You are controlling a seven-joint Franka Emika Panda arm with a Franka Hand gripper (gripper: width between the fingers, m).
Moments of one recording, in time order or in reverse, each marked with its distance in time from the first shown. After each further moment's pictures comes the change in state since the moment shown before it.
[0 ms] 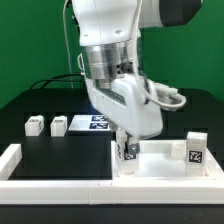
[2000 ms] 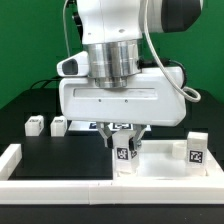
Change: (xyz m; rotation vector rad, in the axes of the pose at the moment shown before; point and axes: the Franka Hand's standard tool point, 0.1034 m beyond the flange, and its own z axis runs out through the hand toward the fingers) arm 0.005 0.002 0.002 0.026 0.062 -0.440
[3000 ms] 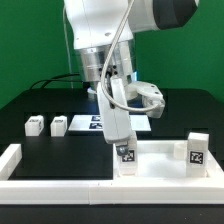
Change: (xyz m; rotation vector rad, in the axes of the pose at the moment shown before) arm -0.002 0.001 0.002 0.013 -0.063 0.863
